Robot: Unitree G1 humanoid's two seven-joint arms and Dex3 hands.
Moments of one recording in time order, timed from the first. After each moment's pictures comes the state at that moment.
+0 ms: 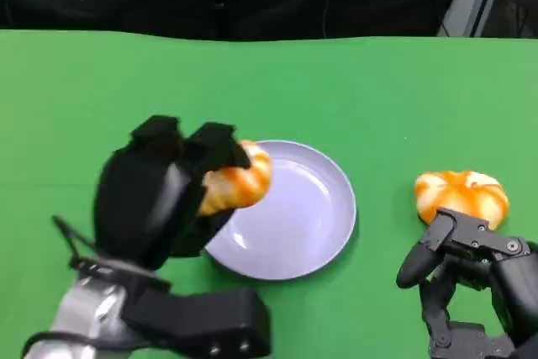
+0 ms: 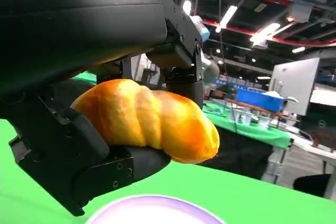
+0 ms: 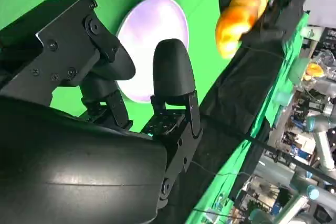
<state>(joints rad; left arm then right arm) -0.17 0.23 -0.31 -0.05 0.87 -0.13 0.37 0.41 -0.06 0.17 -0.72 -0.25 0.21 0.05</state>
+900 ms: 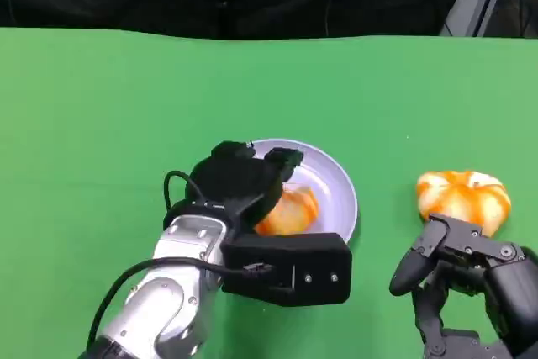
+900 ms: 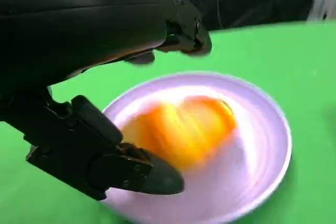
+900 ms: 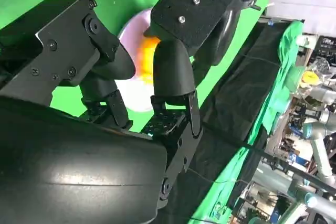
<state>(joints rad) -0.44 0.13 -0.56 0.18 0.98 0.30 -0.24 0.43 -0.06 0.19 -0.74 -0.24 0.22 0.06</state>
